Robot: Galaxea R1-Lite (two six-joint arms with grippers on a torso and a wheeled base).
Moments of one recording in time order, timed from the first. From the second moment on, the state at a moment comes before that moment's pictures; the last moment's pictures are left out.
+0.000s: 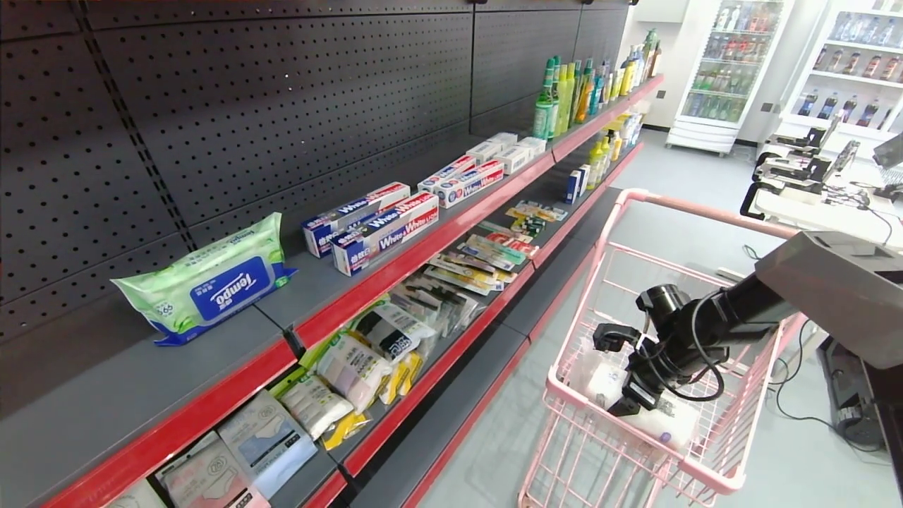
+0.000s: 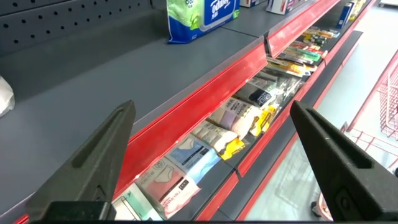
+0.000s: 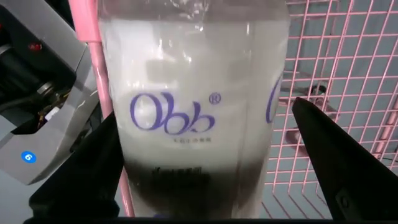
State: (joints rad) left arm 0.00 0.00 0.00 0.00 0.04 0.02; right arm 0.04 2.44 -1.29 0.11 0.19 -0.85
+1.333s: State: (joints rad) left arm 0.00 0.00 0.00 0.00 0.04 0.02; right arm 0.09 2.54 -1.37 0.14 0.07 -0.88
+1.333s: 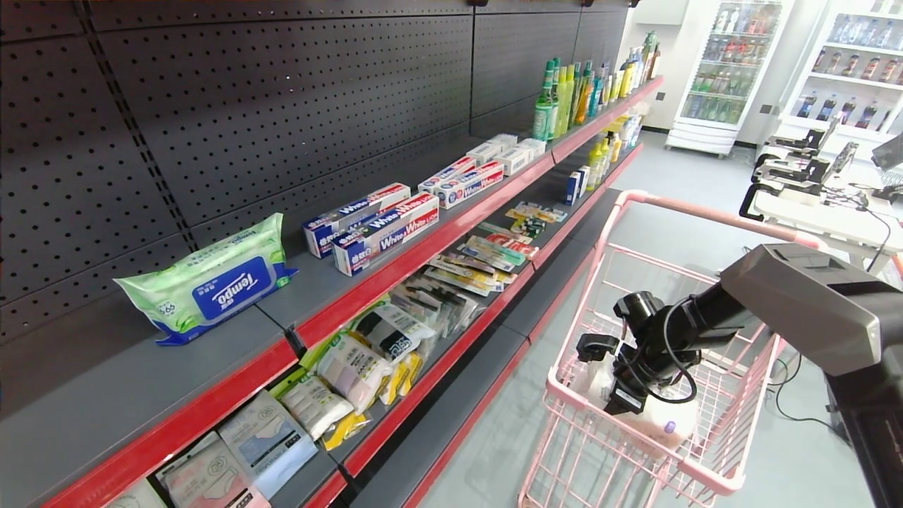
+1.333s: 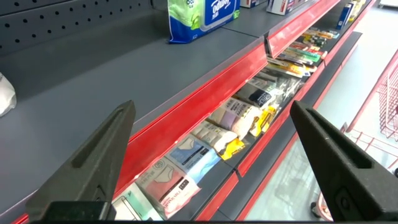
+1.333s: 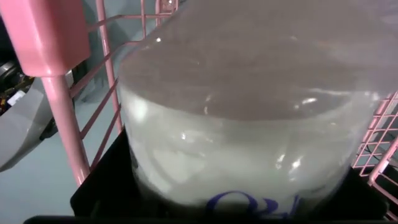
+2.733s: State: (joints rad) left arm 0.00 0.00 0.00 0.00 0.04 0.02; right arm 0.05 1.88 -1.29 0.14 -0.06 -0.43
